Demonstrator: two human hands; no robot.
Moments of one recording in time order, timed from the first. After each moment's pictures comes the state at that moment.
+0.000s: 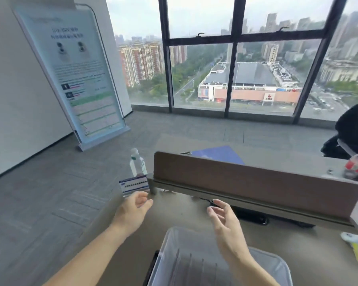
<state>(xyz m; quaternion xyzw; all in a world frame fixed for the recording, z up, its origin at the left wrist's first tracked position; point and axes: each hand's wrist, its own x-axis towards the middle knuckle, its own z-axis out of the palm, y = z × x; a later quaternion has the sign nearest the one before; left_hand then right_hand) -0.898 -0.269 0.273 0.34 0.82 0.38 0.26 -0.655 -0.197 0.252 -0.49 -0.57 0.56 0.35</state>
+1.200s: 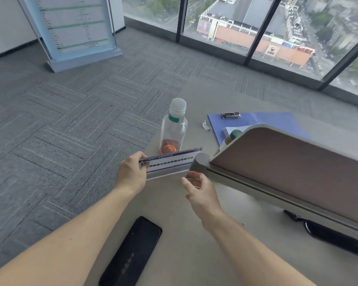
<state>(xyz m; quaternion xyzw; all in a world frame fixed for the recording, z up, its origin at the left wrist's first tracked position) -1.249 -0.099 0.011 0.36 0.85 0.33 0.21 -1.058 -0.050 0.030 -0.57 -0.55 0.57 0.20</state>
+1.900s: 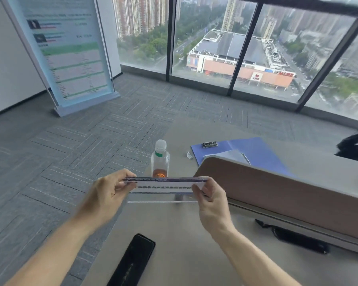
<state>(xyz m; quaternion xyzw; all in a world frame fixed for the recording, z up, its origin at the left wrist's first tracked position) -1.222 -0.195 0.203 0.53 0.73 0.38 0.20 -0.986 -0.076 0.176 -0.46 -0.64 0.52 0.34</state>
